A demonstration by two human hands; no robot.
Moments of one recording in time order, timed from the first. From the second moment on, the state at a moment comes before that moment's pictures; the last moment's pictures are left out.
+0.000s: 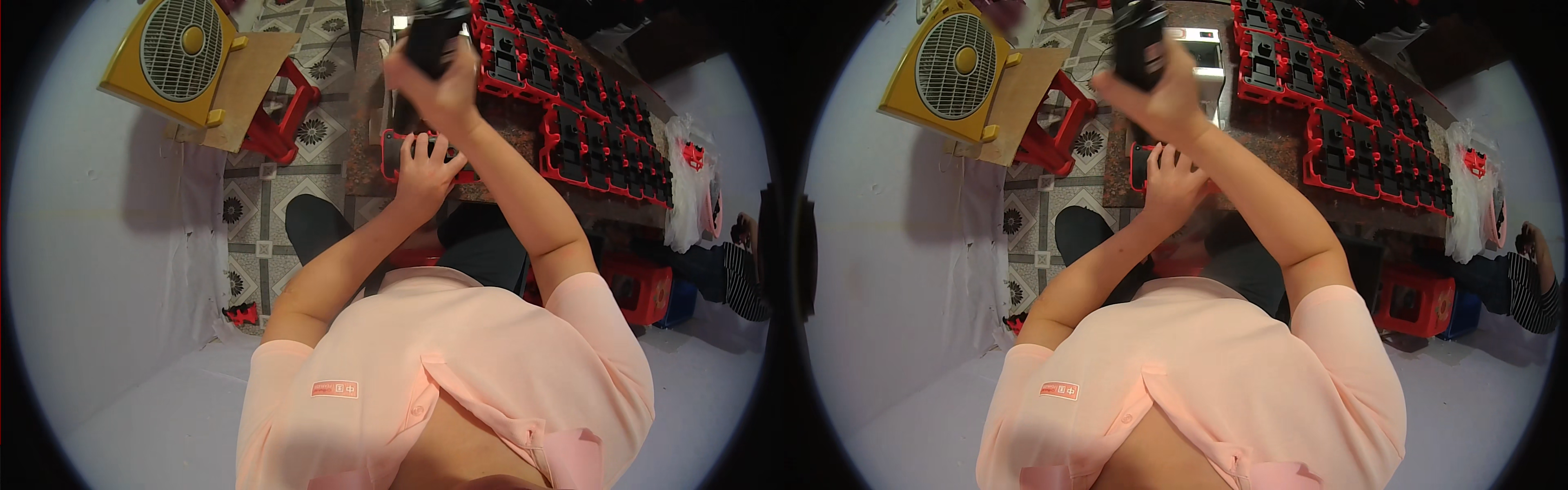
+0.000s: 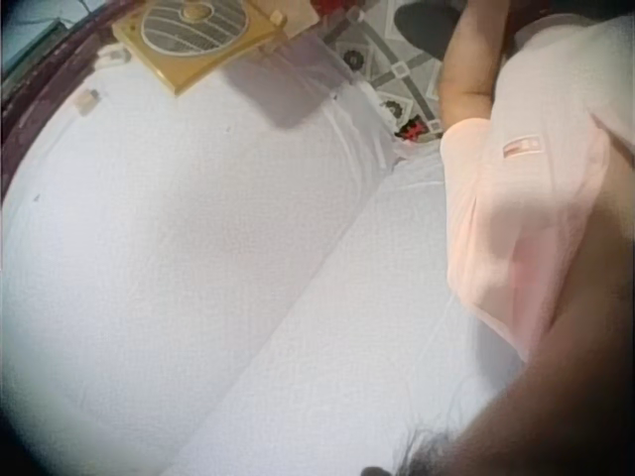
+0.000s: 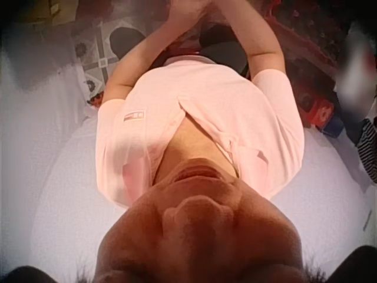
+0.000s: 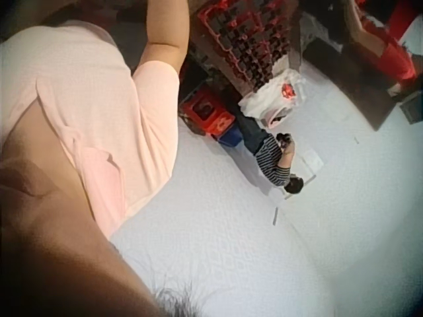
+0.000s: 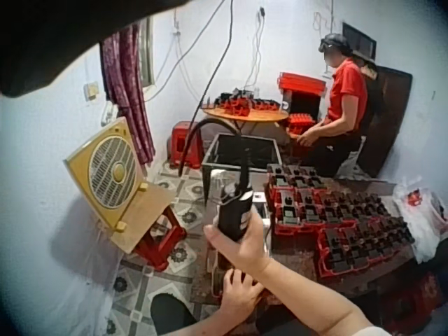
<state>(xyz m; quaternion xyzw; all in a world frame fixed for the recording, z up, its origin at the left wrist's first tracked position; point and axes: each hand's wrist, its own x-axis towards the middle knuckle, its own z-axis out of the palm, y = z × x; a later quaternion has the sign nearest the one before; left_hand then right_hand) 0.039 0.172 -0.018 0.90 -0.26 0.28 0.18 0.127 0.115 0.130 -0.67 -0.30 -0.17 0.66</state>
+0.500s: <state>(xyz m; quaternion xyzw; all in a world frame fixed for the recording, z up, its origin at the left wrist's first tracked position) 0.009 0.179 -0.002 0.93 -0.25 0.22 0.16 0.169 0.091 0.114 -0.67 -0.22 -0.27 0.65</state>
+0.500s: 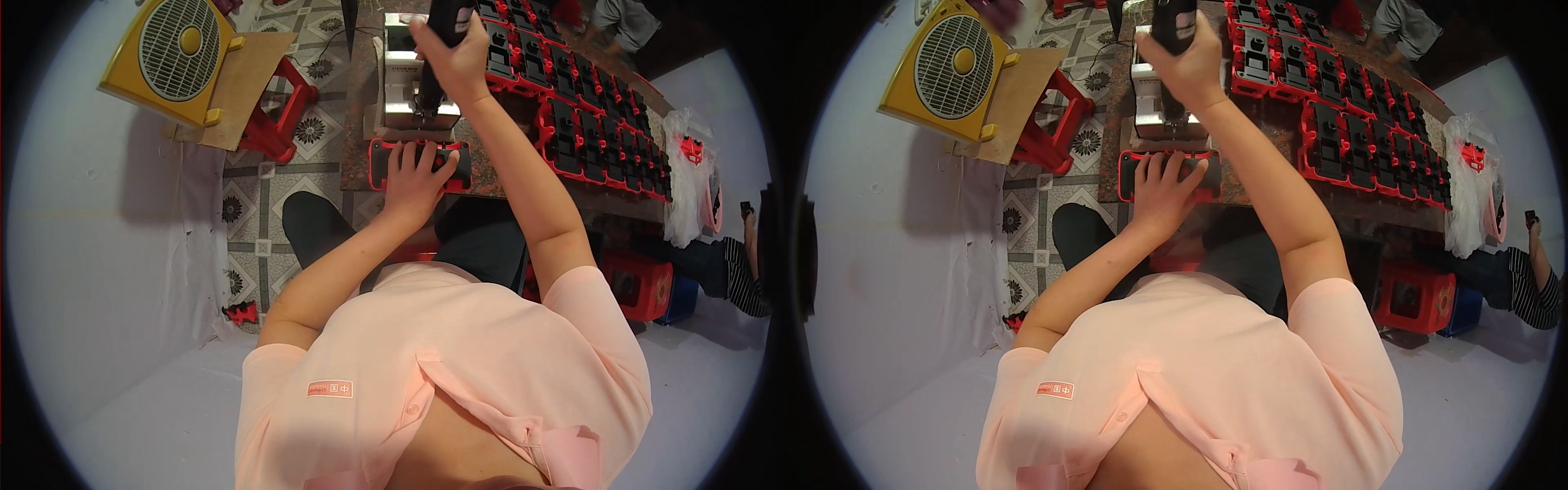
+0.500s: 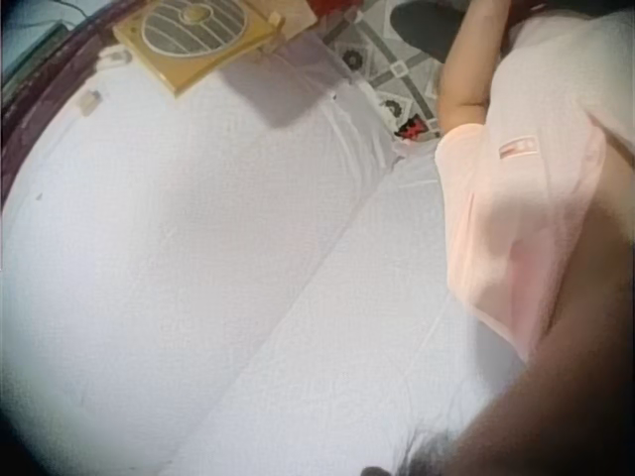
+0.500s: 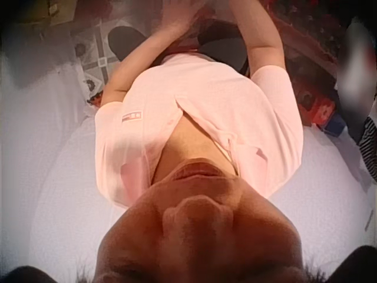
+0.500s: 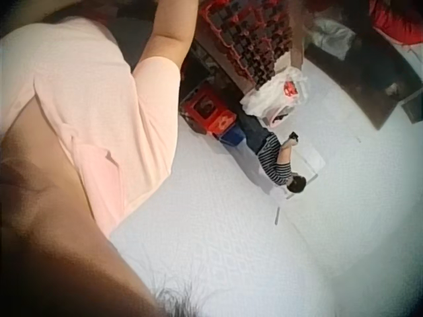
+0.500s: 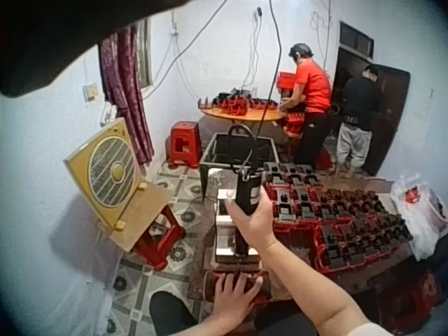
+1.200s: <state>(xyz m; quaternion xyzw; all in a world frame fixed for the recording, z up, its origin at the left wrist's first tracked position) 0.038 0.162 -0.035 0.84 -0.21 0.22 0.45 0.062 0.136 0.120 -0.59 -0.29 -0.12 0.74</state>
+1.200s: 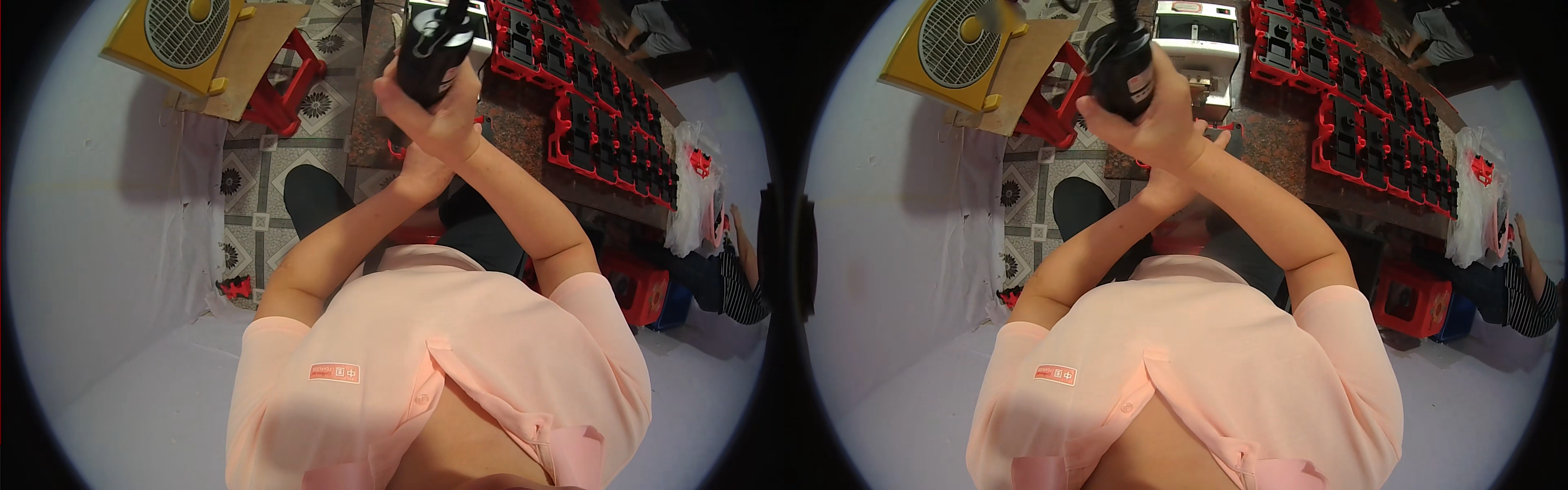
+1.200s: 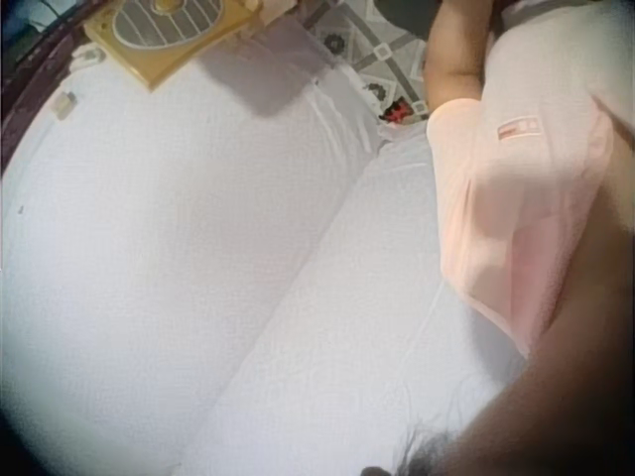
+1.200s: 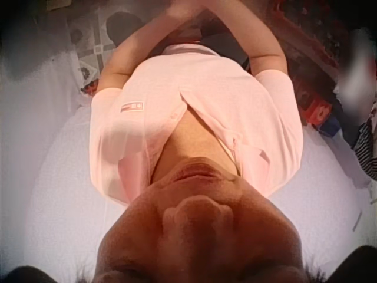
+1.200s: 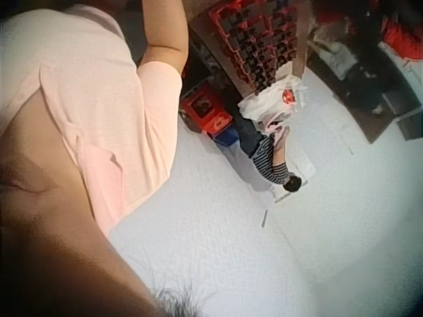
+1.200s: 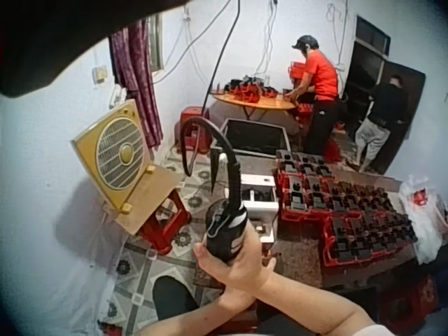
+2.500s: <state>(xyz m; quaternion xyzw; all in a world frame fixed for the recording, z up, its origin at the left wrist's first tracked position) 0.037 0.219 -0.003 0.94 -0.21 0.23 0.14 0.142 0.082 0.123 -0.57 -0.33 -0.39 0.64</state>
